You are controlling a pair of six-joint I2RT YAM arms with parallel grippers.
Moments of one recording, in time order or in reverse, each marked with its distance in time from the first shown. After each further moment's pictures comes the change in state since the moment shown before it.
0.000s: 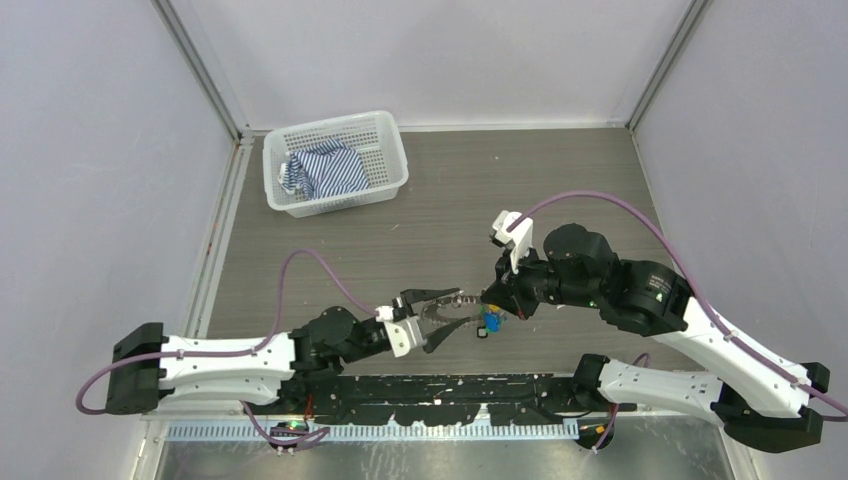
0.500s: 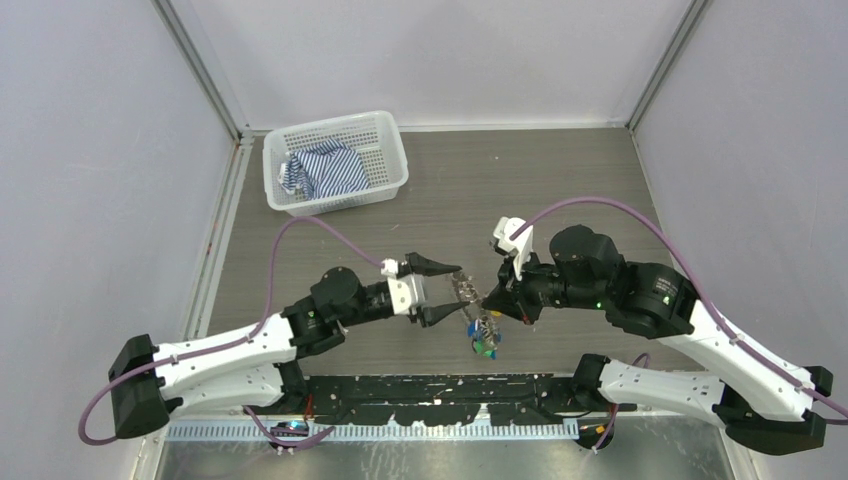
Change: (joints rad) left arm 0.216 -0.010 0.178 -0.272 0.334 -0.135; right arm 0.000 -0.016 0.000 -0.016 -0.082 -0.059
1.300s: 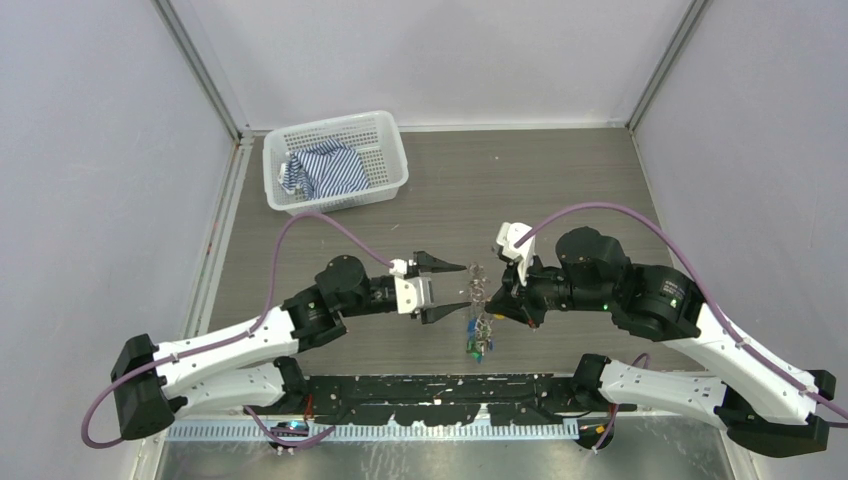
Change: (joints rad) left arm 0.073 0.058 0.104 -0.138 0.159 0.118; right arm 0.000 -0.033 0.000 -0.017 -0.054 -0.069
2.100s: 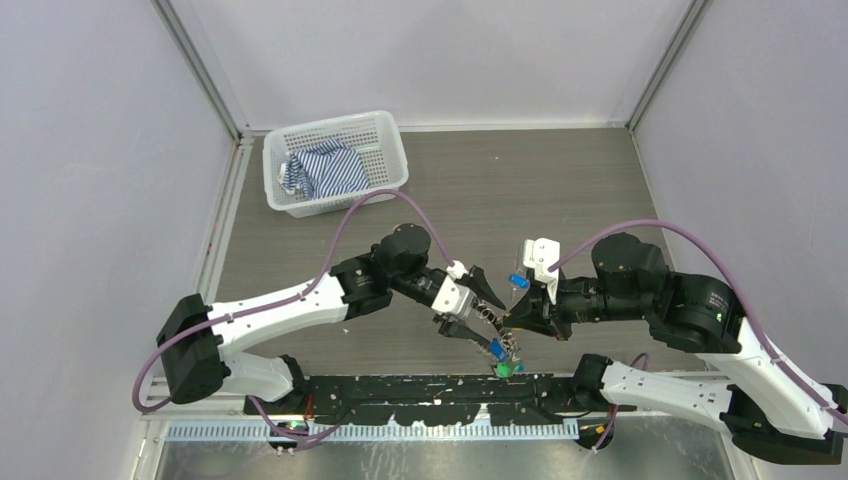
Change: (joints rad) left arm 0.012 0.326 0.277 -0.251 0.533 0.113; right arm 0.000 -0.054 0.080 -0.107 -0.113 -0.127
